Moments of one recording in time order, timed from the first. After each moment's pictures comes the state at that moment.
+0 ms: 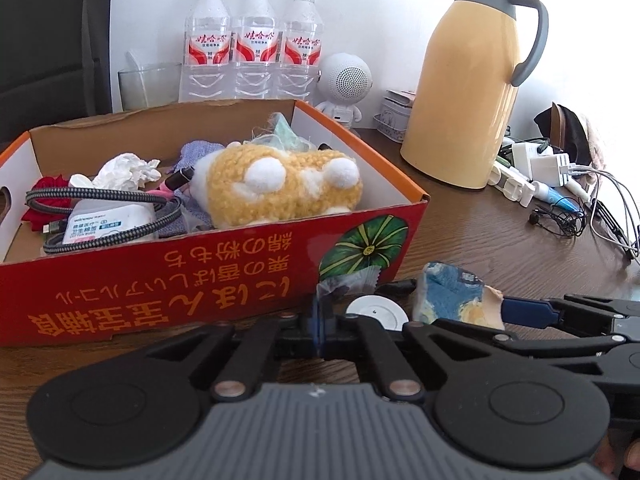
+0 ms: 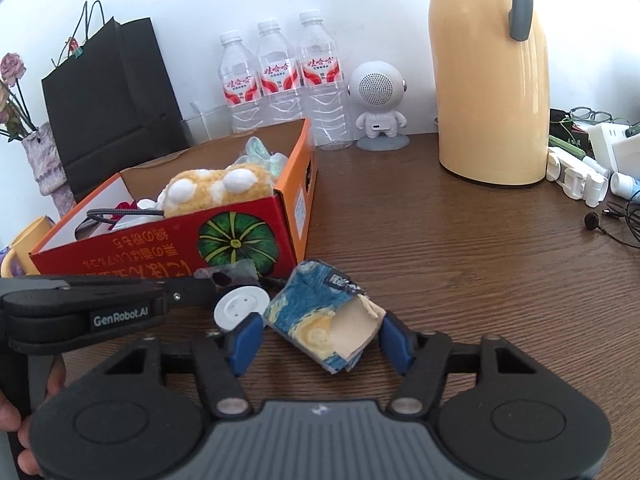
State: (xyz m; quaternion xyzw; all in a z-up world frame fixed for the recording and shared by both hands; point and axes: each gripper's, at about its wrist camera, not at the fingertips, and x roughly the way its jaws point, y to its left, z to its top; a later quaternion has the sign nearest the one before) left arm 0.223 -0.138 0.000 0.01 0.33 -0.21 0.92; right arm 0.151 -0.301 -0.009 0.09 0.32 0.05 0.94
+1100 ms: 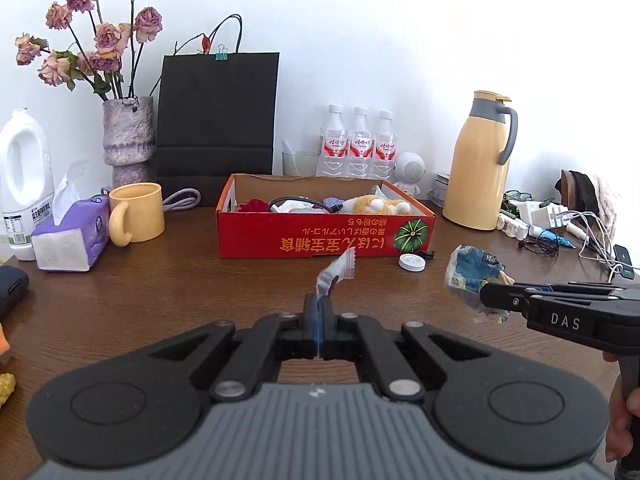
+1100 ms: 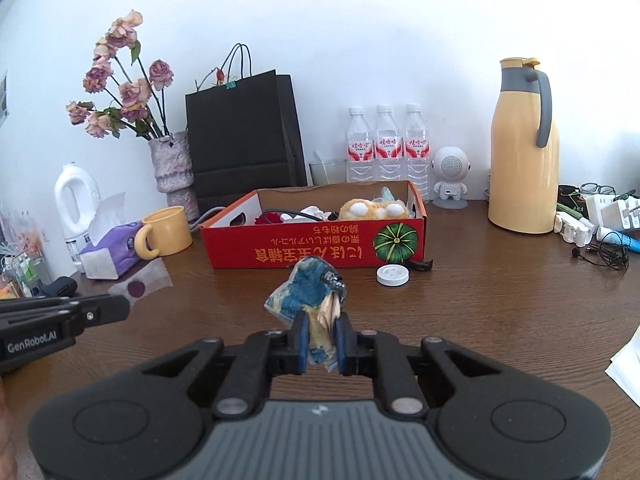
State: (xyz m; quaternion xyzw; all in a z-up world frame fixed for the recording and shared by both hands) left arm -0.053 0.001 0.073 -0.01 0.21 -0.09 0.97; right arm -0.057 -0.204 0.055 0.04 0.22 0.11 0.97
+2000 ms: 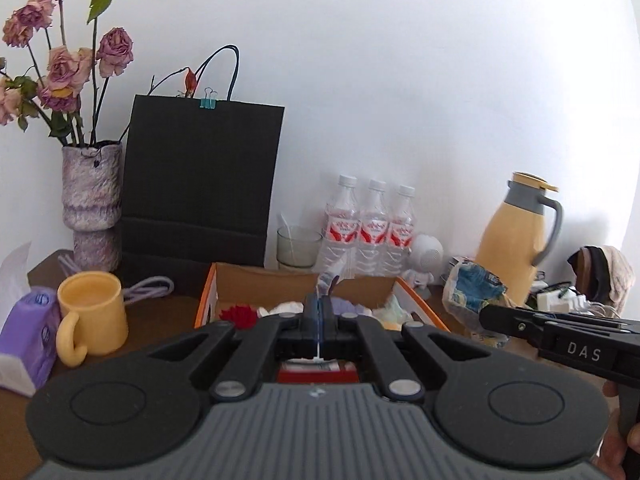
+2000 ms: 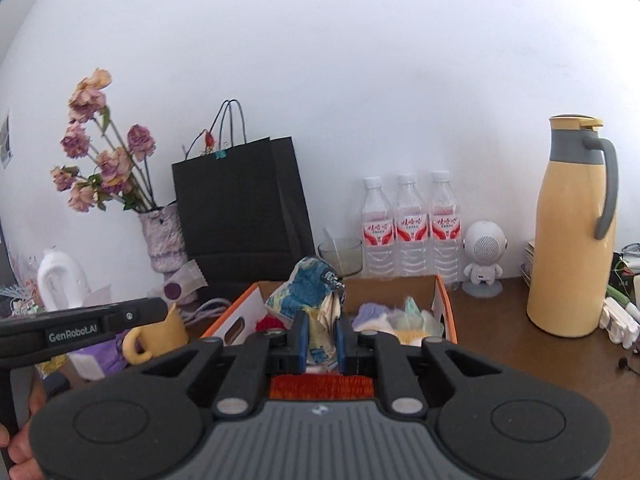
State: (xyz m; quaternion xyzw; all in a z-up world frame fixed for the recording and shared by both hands) left arm 0.138 0.010 0.147 -0.05 0.18 -0.10 0.98; right arm 0.109 -0.208 0.140 0.06 0.18 0.13 0.97
